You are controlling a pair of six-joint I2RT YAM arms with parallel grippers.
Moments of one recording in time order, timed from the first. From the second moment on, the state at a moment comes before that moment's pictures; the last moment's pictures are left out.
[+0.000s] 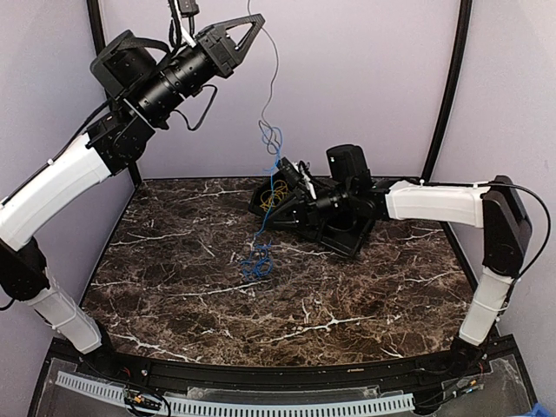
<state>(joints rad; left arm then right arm) -0.87 1.54 1.80 0.27 0.16 -0.25 0.74 1.79 1.34 0.05 -1.04 -0.05</state>
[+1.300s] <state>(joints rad) -0.87 1.63 2.01 0.23 0.18 -0.27 0.69 2.02 1.27 0.10 -1.05 -0.03</state>
